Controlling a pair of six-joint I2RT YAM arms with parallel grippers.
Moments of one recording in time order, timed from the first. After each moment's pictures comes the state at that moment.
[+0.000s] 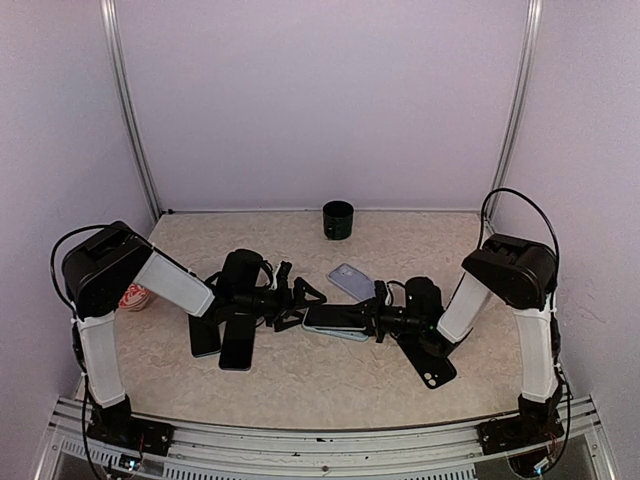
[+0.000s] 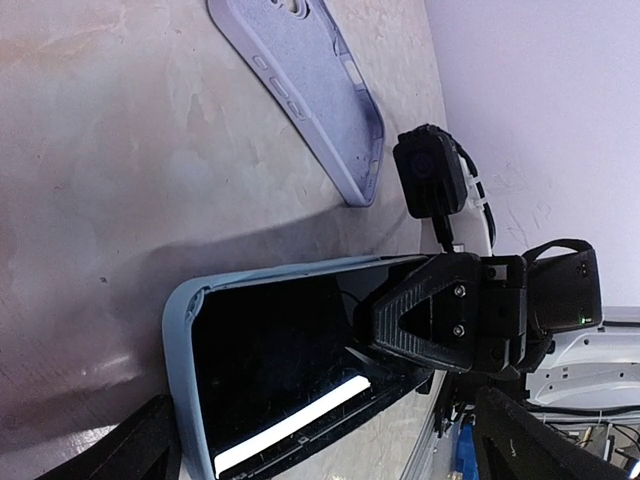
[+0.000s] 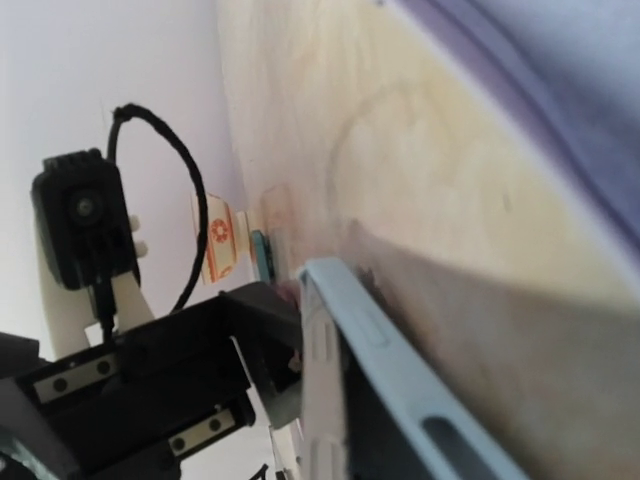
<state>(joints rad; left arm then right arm) -0.68 1.97 0.88 0.57 0.56 -1.00 0.69 2.16 0.69 1.22 -0.51 1.47</state>
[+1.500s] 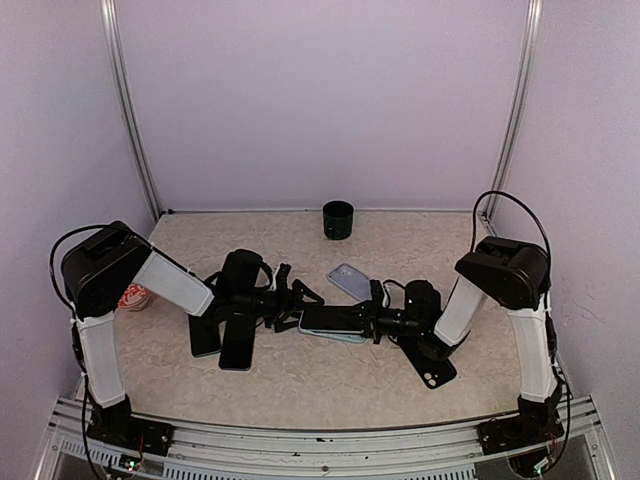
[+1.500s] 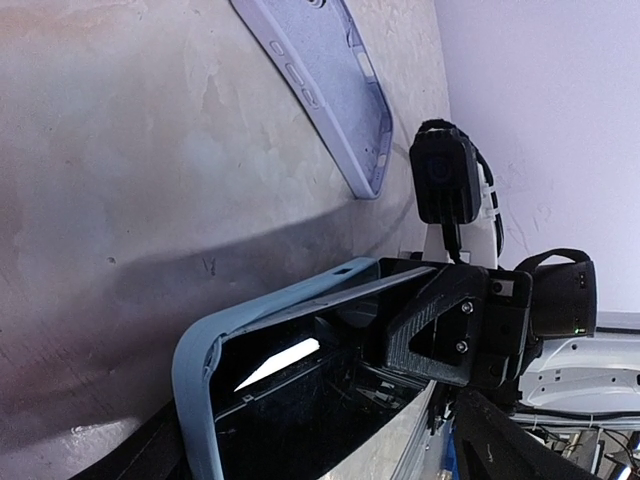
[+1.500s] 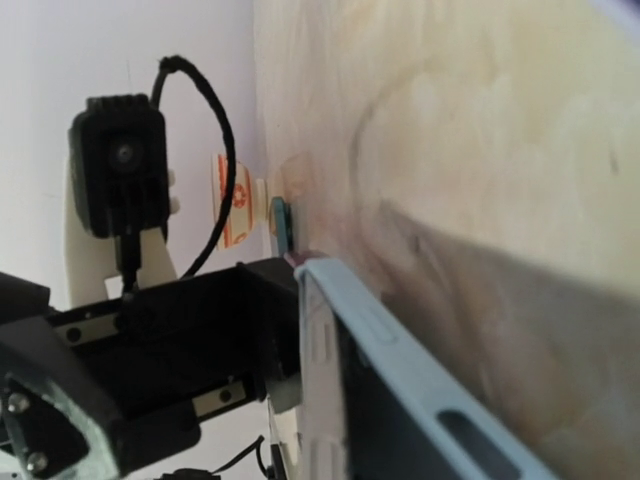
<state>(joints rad) -0.68 1.96 0.88 0.55 0.57 -1.01 0.70 2.20 0.70 1.33 -0.54 1.42</state>
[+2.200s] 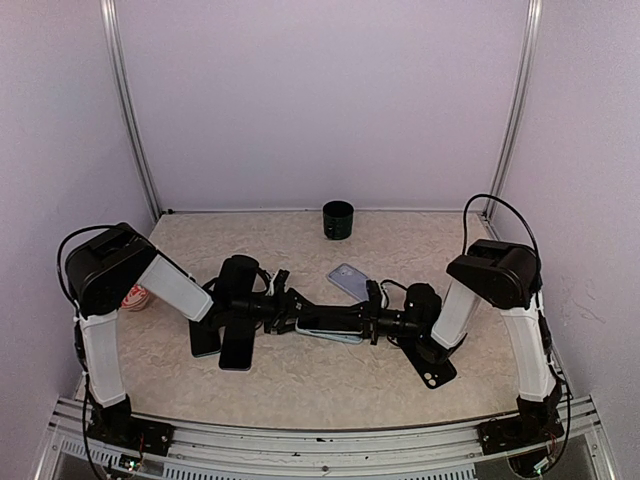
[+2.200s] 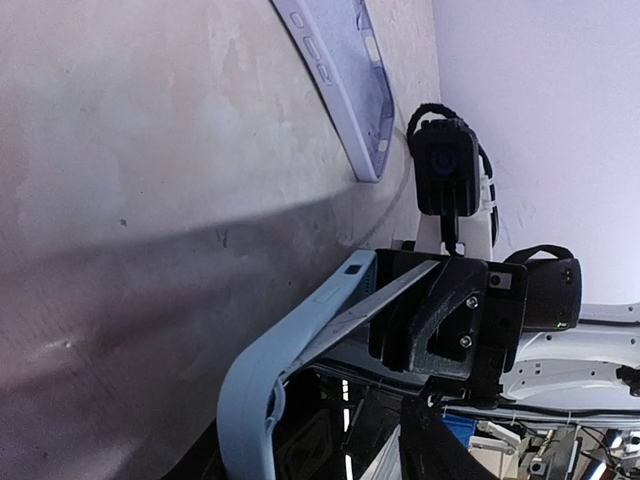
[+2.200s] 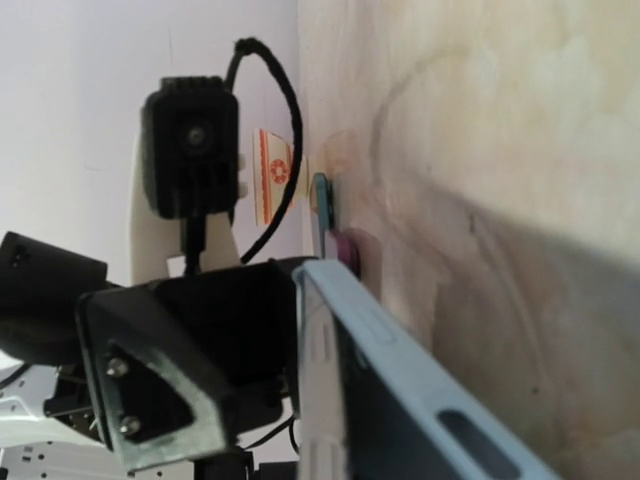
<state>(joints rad) -0.67 1.99 0.84 0.65 0.62 -1.09 0.70 2.26 0.71 1.46 -0.60 1.47</state>
